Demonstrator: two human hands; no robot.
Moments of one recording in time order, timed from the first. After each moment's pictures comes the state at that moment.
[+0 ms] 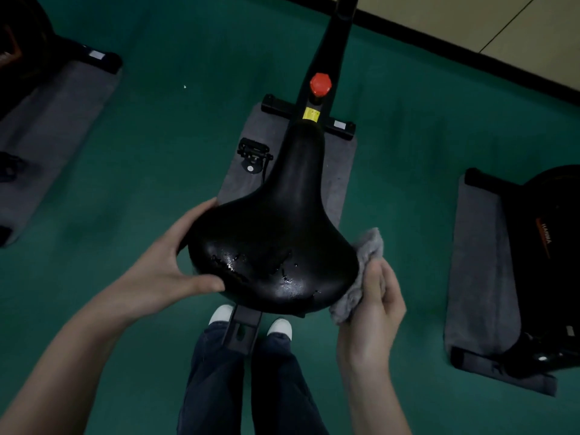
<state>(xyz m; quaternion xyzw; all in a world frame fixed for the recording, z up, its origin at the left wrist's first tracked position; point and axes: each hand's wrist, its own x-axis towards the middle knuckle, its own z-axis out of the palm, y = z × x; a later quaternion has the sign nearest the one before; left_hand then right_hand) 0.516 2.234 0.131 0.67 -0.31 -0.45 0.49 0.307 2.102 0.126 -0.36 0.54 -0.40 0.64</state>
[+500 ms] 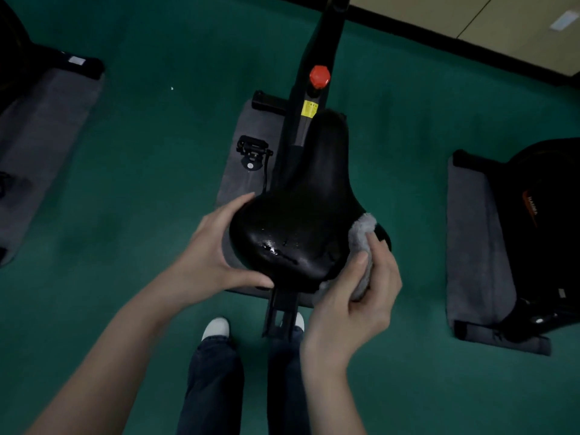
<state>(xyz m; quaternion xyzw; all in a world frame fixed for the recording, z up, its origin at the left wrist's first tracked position) 0.528 2.239 0.126 0.72 -0.39 -0.42 0.39 0.376 2.184 0.146 -0.57 0.59 -0.51 0.26</state>
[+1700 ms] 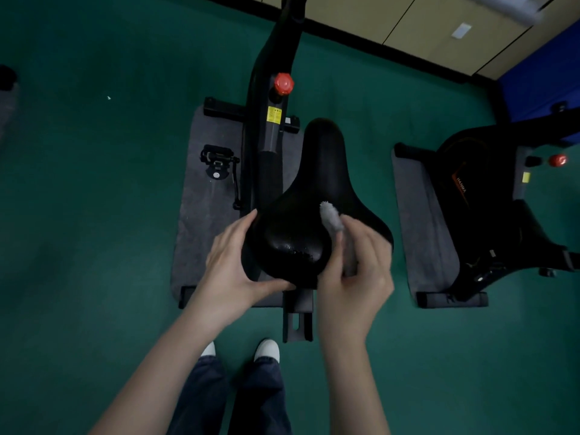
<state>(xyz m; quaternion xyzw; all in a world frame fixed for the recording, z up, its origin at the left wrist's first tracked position) 0.534 2.245 0.098 0.70 -0.40 -0.40 0.43 0.410 2.191 0.157 -0.69 0.58 -0.42 0.14</state>
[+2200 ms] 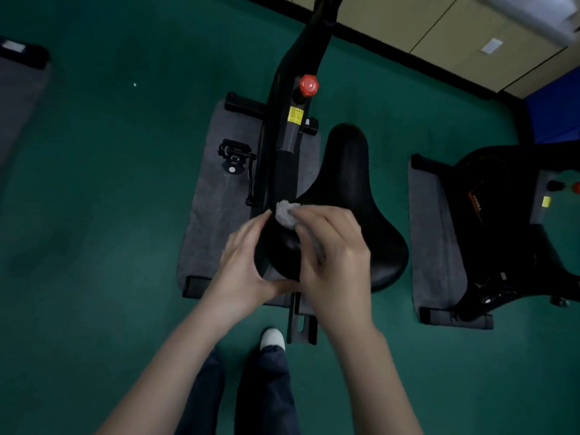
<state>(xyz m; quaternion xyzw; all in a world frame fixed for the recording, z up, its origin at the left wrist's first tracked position) 0.530 2.245 0.092 0.70 -0.36 -0.42 0.45 0.428 2.174 0.168 -0.87 0.38 -0.25 0.20</state>
